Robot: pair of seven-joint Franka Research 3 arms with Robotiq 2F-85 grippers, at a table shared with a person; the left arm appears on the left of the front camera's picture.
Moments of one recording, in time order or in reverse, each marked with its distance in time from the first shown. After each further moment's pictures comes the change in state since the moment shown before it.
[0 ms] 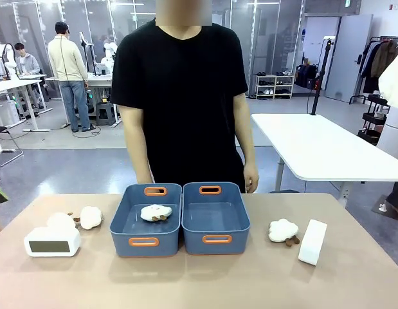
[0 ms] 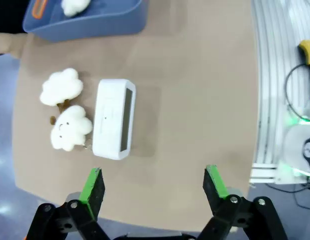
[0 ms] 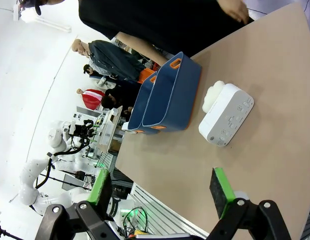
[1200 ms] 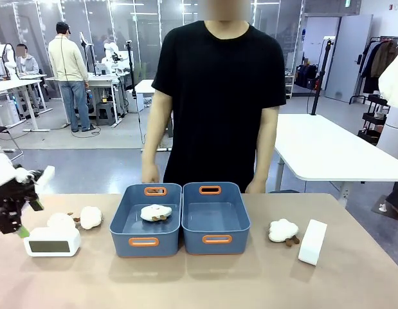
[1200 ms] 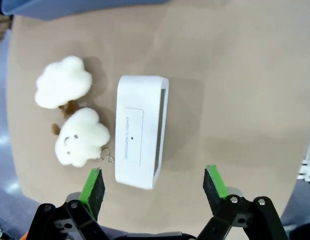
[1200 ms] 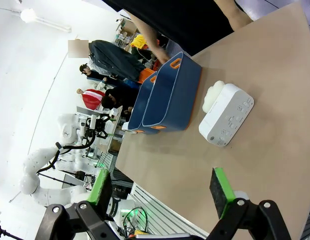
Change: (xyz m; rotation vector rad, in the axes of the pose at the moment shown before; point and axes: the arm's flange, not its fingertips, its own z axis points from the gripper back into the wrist) left arm 0.032 0.046 -0.100 0.017 0.210 -0.033; right arm 0.000 0.000 0.000 0.000 0.000 0.000
